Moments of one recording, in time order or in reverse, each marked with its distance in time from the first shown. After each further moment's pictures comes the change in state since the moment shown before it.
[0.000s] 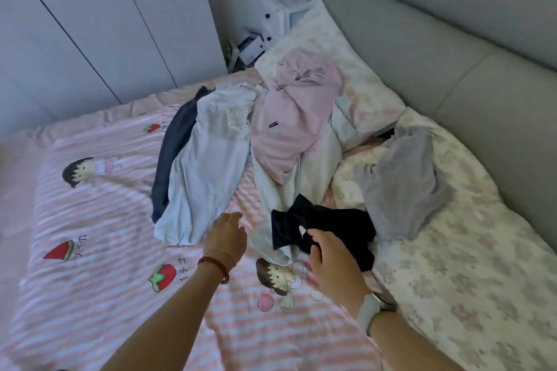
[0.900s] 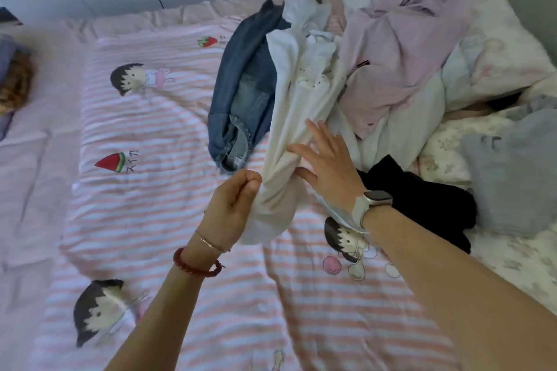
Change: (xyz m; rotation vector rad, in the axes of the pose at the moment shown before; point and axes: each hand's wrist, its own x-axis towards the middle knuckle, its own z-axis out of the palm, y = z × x) left_hand -0.039 -0.115 -0.045 -0.870 0.216 0.256; right_hand 0.133 -0.100 0.110 -0.358 -0.120 -0.517
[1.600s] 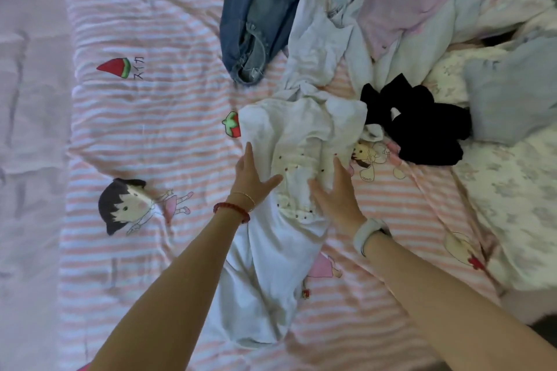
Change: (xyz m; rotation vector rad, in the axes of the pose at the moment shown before) left_hand -0.122 -0.115 0.009 0.158 -0.207 -0.596; right_hand -0.173 -0.116 0.090 0.668 -0.091 0.735
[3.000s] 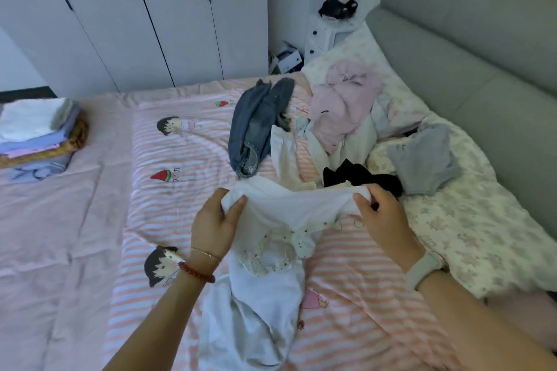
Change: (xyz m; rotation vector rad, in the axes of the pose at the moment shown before) left_hand -0.195 0.094 -0.098 -0.078 0.537 0.604; right_hand -0.156 -0.064 -0.145 -0.038 0.507 -0.508
